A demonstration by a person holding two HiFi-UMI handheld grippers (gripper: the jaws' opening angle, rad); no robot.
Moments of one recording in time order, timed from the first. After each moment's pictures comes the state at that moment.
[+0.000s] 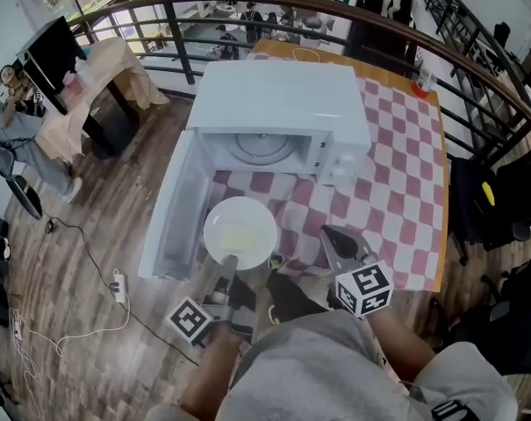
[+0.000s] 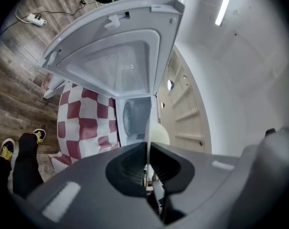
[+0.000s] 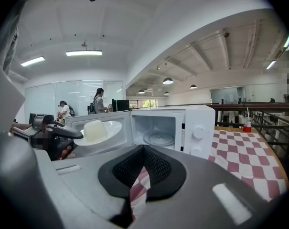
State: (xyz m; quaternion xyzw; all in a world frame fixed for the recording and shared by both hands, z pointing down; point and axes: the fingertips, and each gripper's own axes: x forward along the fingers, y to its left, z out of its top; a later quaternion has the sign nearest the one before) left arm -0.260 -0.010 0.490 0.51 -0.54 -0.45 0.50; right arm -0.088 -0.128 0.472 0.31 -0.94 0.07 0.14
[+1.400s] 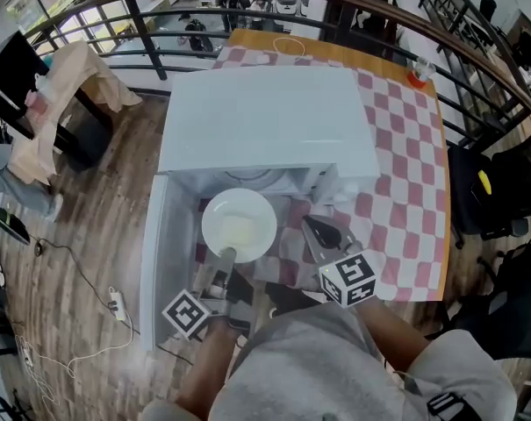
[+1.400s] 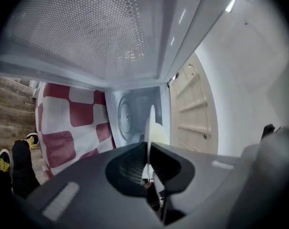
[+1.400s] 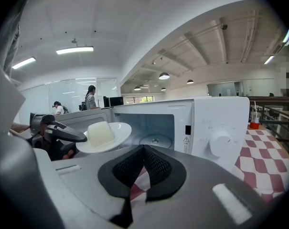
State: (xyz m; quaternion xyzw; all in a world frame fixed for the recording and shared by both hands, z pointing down) left arm -0.306 -0.149 0.509 0.53 -0.51 -0.40 0.54; right arm -0.163 -0.246 0.494 0.32 -0.93 0.10 0.15
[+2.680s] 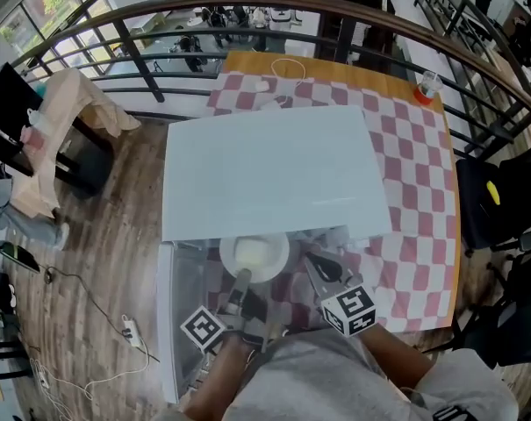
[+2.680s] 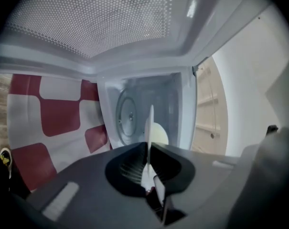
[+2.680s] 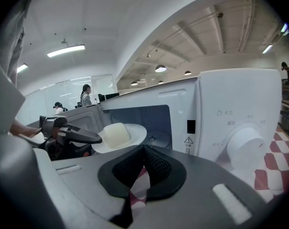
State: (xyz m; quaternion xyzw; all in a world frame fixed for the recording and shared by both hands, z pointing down) left arm -0.318 -0.244 0.533 0.52 -0.50 -0.38 0.58; right arm -0.187 -0.301 0.515 0.31 -0.92 0.14 0.17
